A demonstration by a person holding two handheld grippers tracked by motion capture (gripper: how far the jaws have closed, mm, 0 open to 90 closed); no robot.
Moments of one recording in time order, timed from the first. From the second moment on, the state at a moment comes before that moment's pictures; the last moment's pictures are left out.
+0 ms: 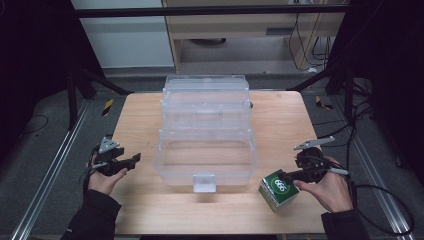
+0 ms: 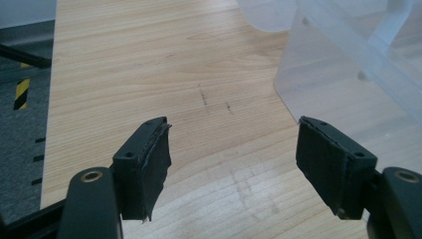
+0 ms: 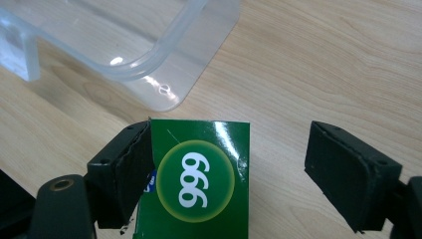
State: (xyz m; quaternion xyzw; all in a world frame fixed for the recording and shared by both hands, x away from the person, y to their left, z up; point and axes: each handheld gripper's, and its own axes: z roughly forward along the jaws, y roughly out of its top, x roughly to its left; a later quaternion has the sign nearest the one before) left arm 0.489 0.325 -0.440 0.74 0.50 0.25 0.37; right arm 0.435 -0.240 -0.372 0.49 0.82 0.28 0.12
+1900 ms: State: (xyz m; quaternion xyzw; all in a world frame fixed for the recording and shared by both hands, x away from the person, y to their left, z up) left arm 0.493 0.331 -0.448 0.75 0.51 0.24 0.34; right arm 0.453 -0.203 -0.423 0.48 0.87 0.13 0.03
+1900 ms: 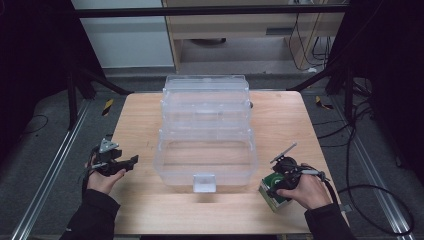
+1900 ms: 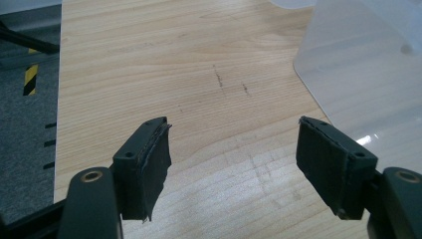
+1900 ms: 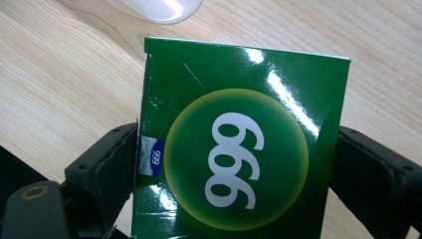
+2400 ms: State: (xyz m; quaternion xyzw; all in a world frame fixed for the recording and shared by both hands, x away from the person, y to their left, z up) left arm 0.493 0.330 -0.448 0.75 0.51 0.24 0.34; right arm 0.455 -0.202 -0.420 0.49 0.87 0.11 0.03
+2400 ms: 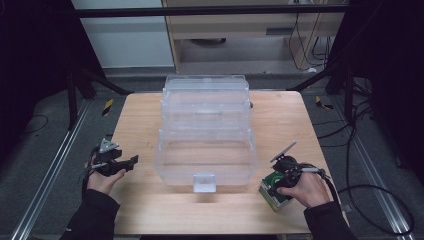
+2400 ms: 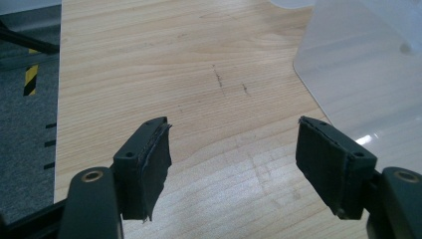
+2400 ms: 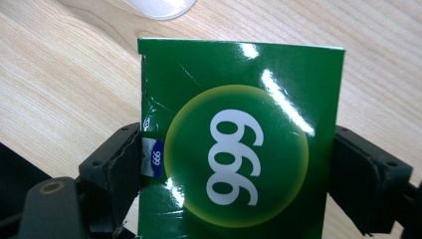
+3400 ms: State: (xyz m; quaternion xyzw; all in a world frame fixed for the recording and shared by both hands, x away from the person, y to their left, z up) left arm 0.493 0.328 -0.448 0.75 0.51 0.24 0.34; right arm 0.458 -0.221 -0.368 0.45 0.87 0.17 0.09
